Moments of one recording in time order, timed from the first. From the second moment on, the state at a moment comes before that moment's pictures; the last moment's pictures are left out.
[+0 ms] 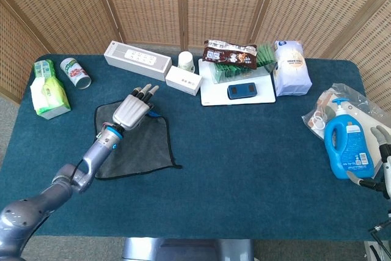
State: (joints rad) left arm -0.90 -1.78 -0.07 -0.70 1.47 0.99 0.08; right arm 0.09 -1.02 0.16 -1.59 -1.35 1.38 0.34
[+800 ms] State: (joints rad) left arm -0.68 -1.47 0.00 -1.28 1.43 1.07 0.21; right arm 0.09 -1.02 0.16 -1.60 -1.37 1.39 0.34
